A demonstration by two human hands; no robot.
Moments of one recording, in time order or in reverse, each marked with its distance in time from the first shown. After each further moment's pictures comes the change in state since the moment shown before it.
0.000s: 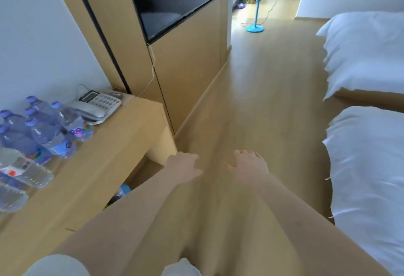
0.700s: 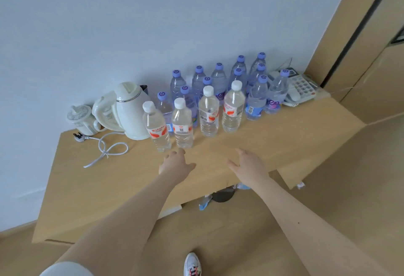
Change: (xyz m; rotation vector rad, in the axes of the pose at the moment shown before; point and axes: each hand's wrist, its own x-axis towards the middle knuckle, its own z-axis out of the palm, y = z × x) left_hand -0.277 -0.411 0.123 -0.729 0.259 -1.053; right_hand -0.006 -0.488 0.129 -0.059 -0.175 -0.699
